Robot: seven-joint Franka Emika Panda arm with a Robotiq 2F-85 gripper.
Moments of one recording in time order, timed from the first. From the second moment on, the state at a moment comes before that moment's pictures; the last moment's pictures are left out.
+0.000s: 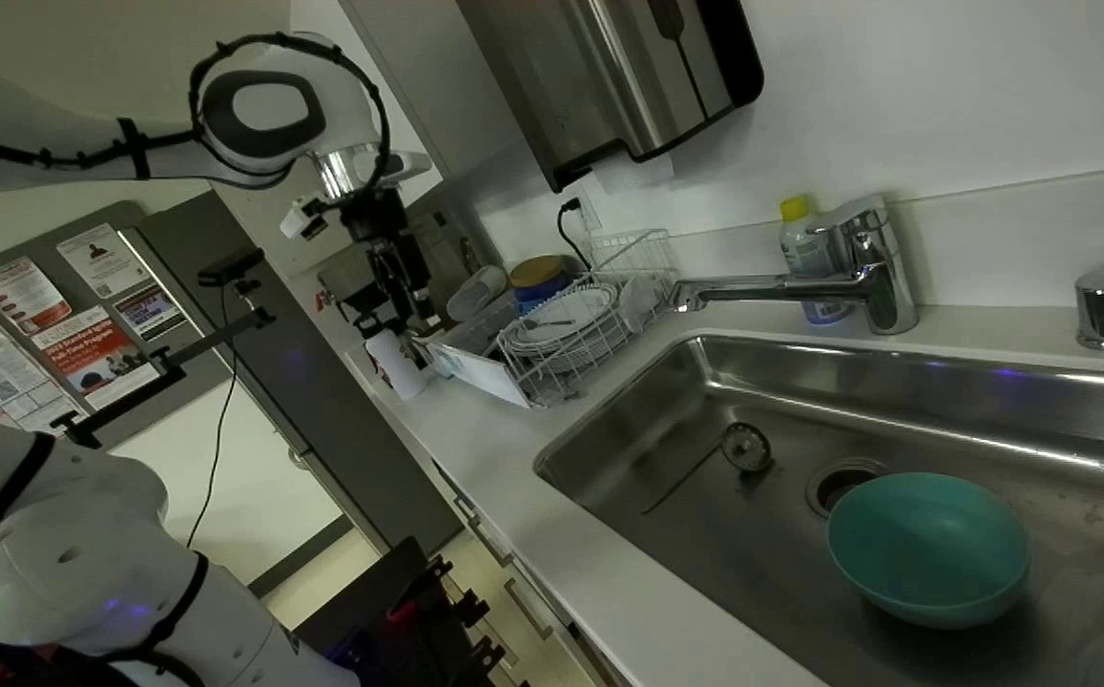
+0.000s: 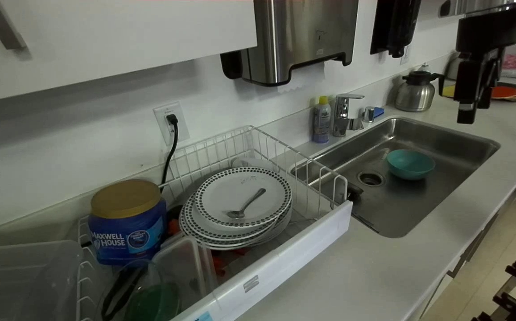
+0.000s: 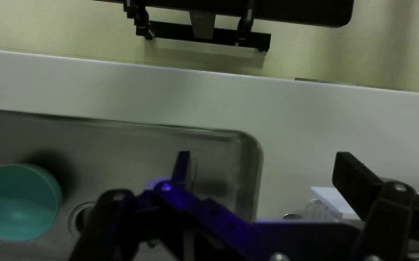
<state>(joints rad) 0.07 -0.38 0.04 -2.30 0.05 1.75 0.00</state>
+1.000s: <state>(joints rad) -0.05 -0.27 -0.09 -2.28 -0.04 1.96 -0.09</state>
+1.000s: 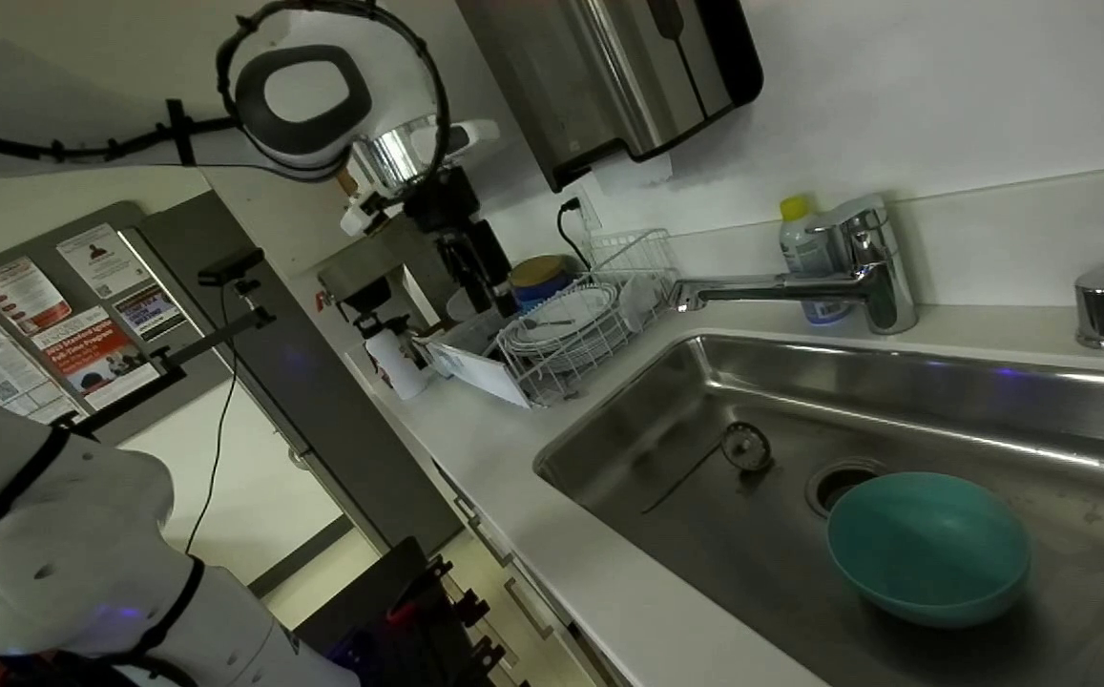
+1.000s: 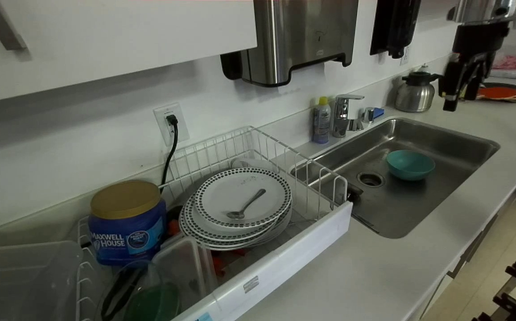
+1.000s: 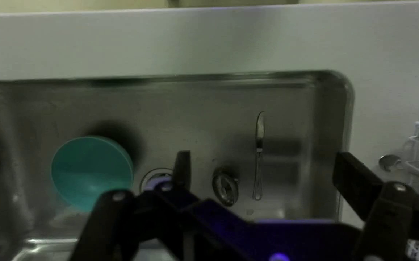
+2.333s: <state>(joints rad) -0.26 0.42 -0.14 -1.94 0.02 2.35 -0.54</state>
